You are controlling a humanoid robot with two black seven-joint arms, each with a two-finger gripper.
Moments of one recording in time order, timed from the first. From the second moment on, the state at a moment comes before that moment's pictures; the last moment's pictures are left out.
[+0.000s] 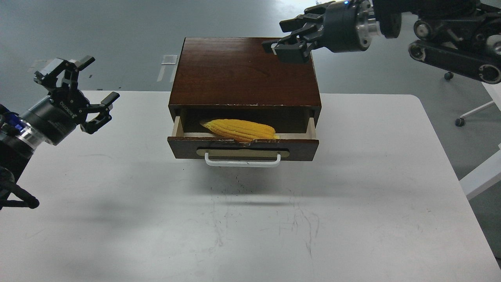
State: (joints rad) left arm -0.55 0.86 -0.63 -1.14 0.19 -0.49 -0.49; right arm 1.78 -0.55 -0.47 1.10 -1.06 0.04 0.49
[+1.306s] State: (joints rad) left arm -0.52 0.82 -0.63 -1.14 0.19 -0.49 -0.49; right arm 0.67 -0.58 0.33 1.06 -0.15 0.03 0.49
